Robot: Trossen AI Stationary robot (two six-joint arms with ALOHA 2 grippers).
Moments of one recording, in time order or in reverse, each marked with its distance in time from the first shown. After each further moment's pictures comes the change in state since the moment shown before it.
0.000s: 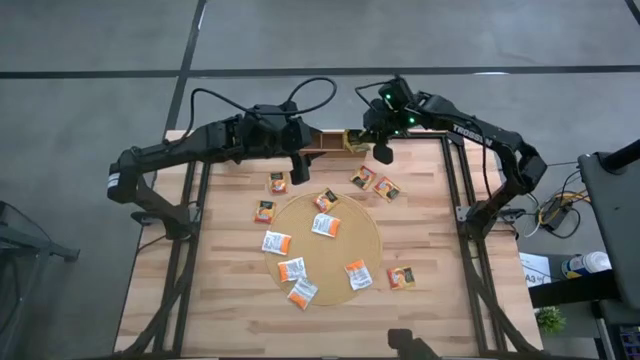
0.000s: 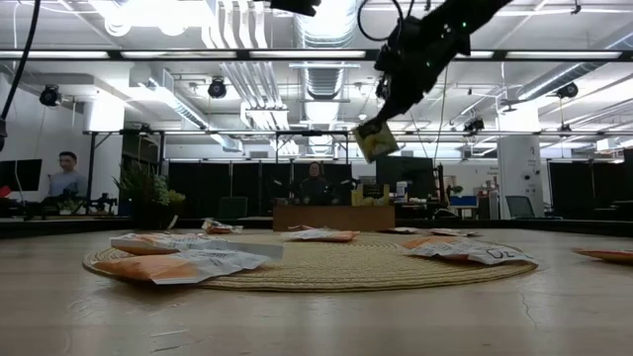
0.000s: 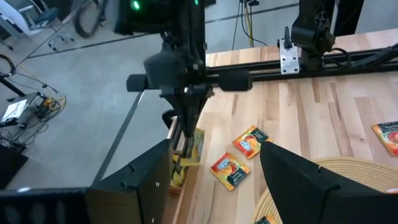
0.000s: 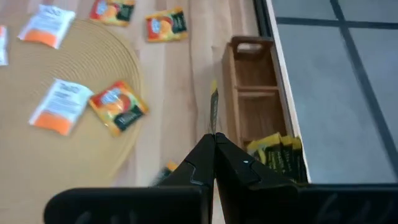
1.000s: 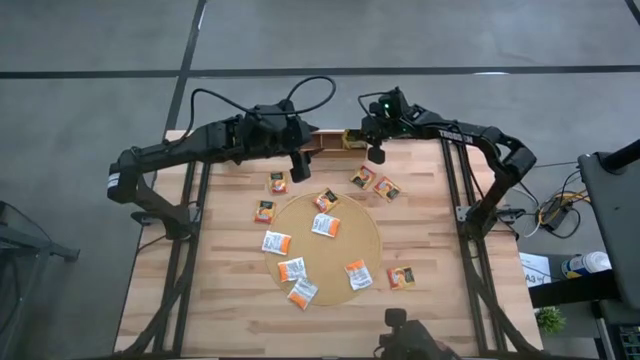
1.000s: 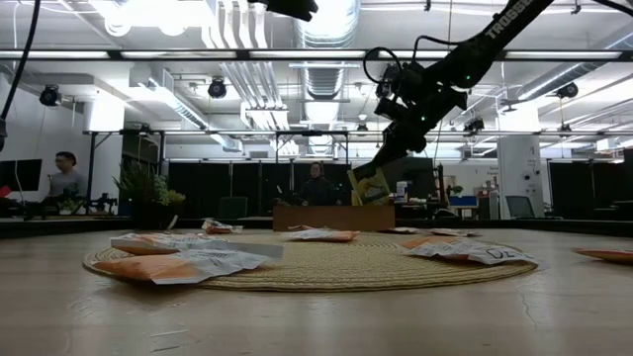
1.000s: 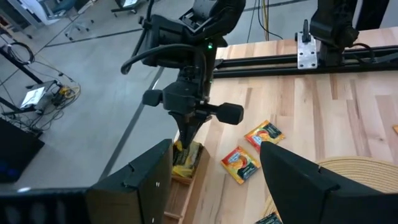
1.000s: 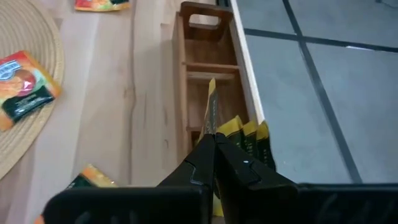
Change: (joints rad) left arm 0.002 0.000 -0.002 -0.014 -0.067 -0.022; right arm -0.085 0.110 -0.236 0.466 0.020 -0.073
